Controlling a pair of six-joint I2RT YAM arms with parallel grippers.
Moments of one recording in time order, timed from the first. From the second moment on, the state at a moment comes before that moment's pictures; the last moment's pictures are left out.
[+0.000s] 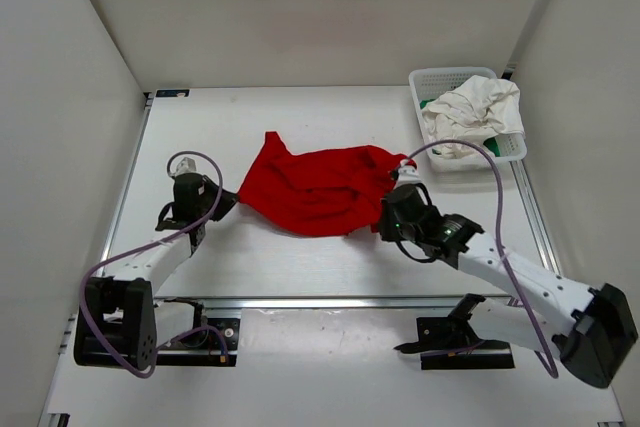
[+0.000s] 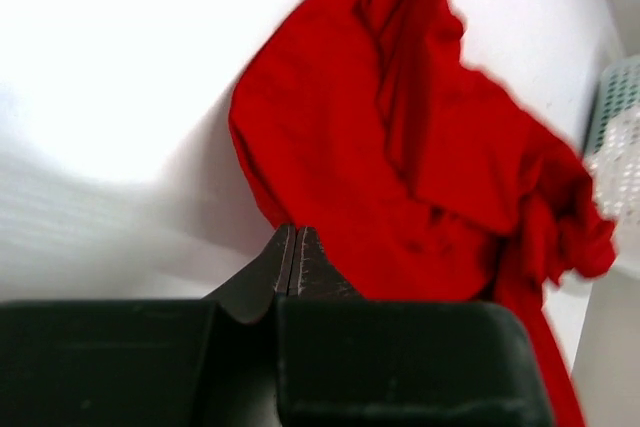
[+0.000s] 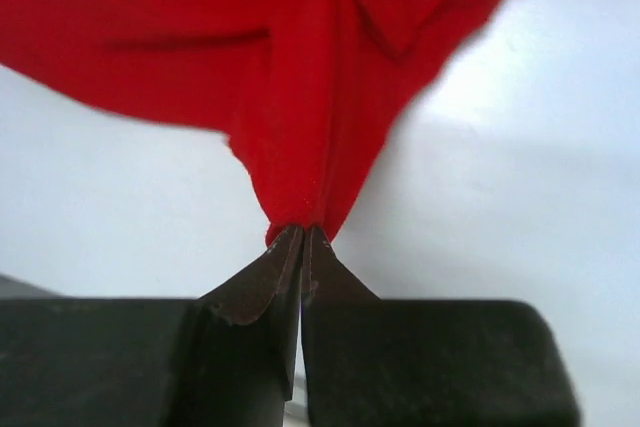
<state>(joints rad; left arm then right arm) -0.09 1.16 0.44 0.12 0.09 -0.83 0.78 1.06 0.72 -0.42 0.25 0.57</state>
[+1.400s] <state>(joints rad) -0.08 1.16 0.53 0.08 0.15 -0.79 0.61 0.70 0.21 -0.38 -0.13 0.89</state>
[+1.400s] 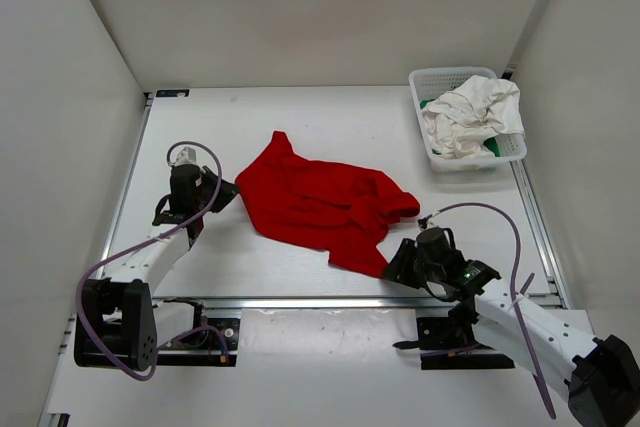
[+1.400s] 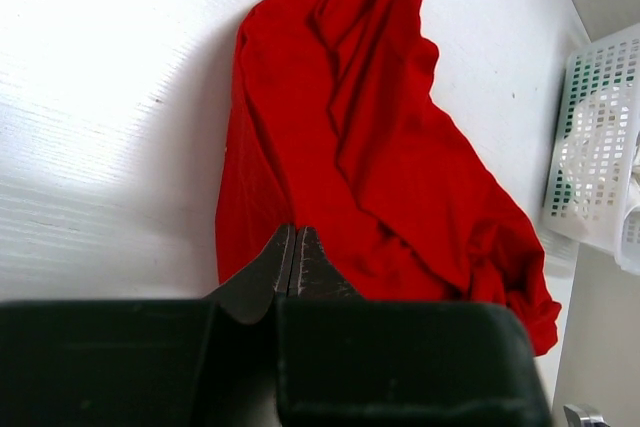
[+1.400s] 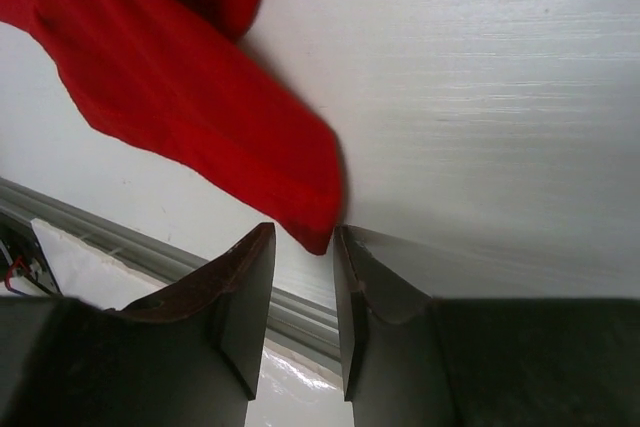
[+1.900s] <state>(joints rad) -0.09 1.16 0.53 0.09 0.15 -0.79 0.57 0.76 0.21 -0.34 -0.13 0.91</state>
